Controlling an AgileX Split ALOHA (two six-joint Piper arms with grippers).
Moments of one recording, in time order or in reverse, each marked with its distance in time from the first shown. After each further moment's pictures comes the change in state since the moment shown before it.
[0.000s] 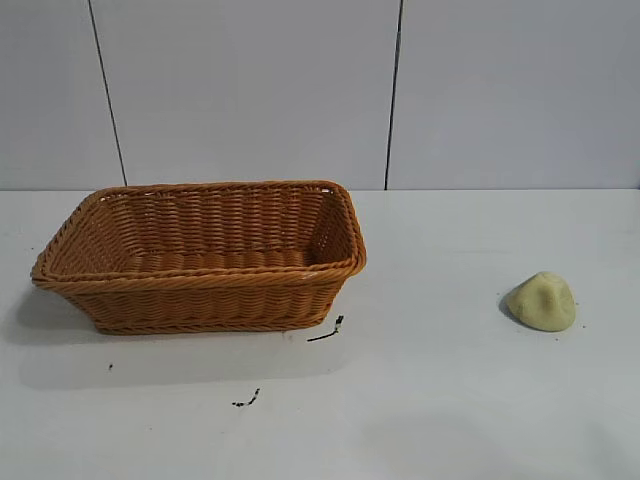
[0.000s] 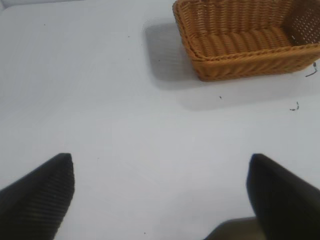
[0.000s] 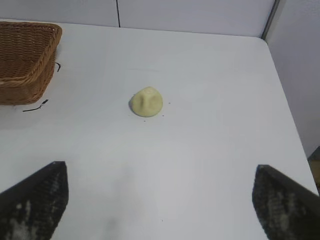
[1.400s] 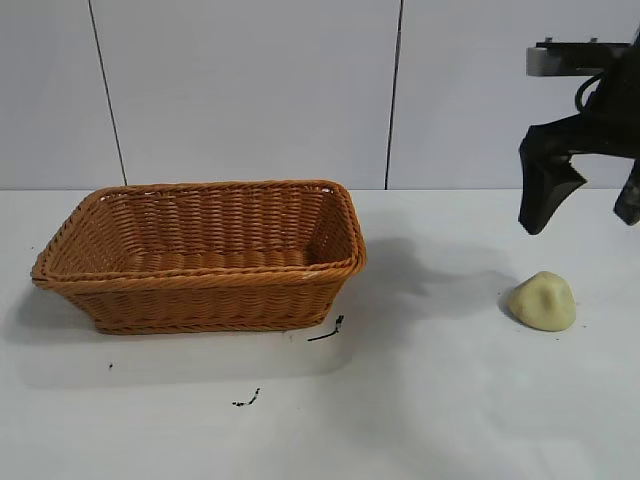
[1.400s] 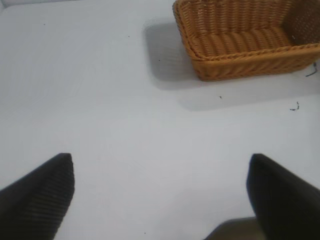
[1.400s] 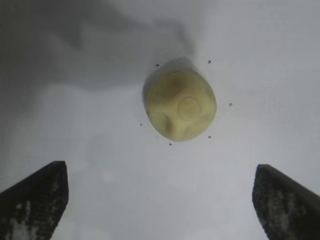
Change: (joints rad) left arm 0.000 0.000 0.000 0.000 0.000 0.000; right arm 0.092 1.400 -0.538 0.002 -0.278 -0.040
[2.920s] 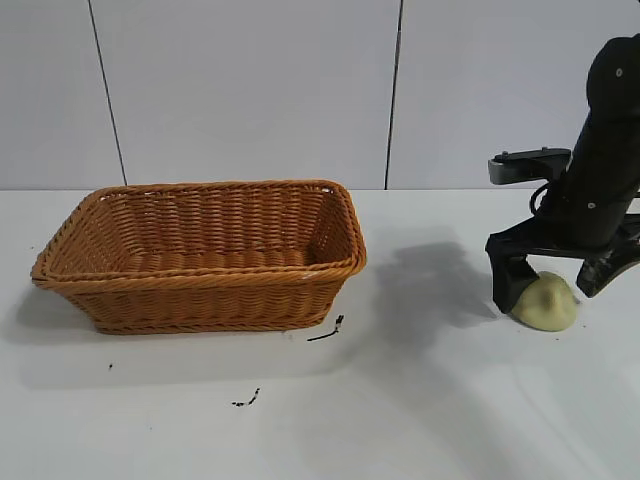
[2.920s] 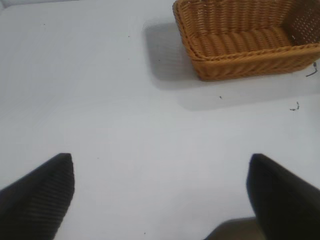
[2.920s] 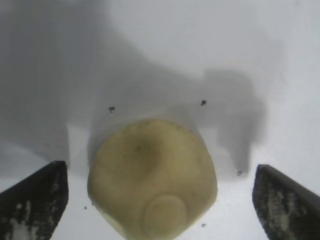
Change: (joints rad) left arm 0.000 0.000 0.000 0.000 0.000 0.000; right arm -0.005 0.154 -0.004 -0.020 -0.107 -0.008
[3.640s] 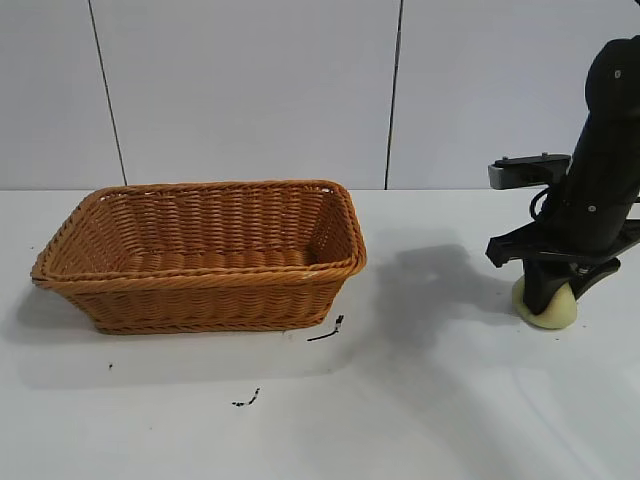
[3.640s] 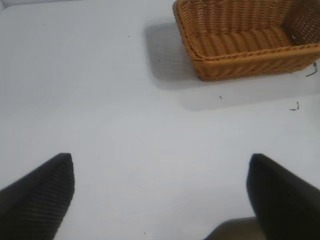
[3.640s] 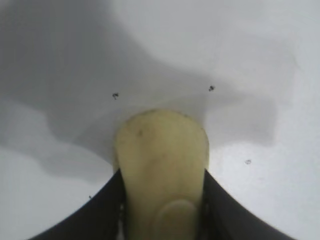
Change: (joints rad) left arm 0.000 0.000 0.000 0.000 0.000 0.000; right arm 0.000 0.000 -0.001 0.001 0.010 0.000
